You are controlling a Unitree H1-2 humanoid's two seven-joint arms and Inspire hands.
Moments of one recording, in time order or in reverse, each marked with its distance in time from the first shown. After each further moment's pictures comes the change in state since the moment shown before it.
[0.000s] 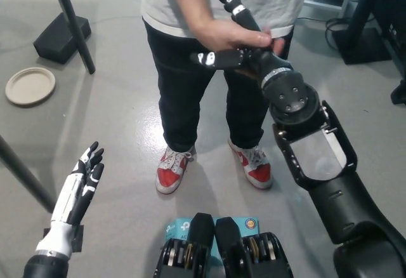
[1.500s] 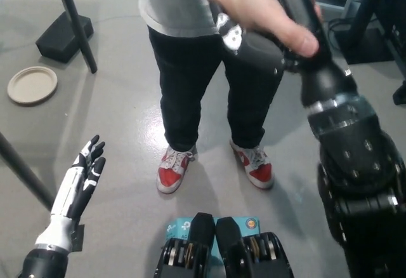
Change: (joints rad) left_arm -0.022 0.002 0.003 -0.011 0.001 0.006 -0.013; right_arm 0.150 -0.050 0.045 -0.781 -0.067 0.210 0.100
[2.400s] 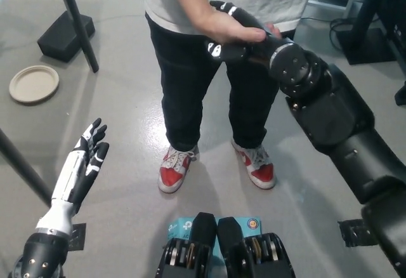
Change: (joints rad) left_arm -0.049 0.007 -0.001 -0.006 0.004 0.000 -0.006; right_arm -0.271 -0.111 0.151 0.882 -0.008 -0.190 0.102
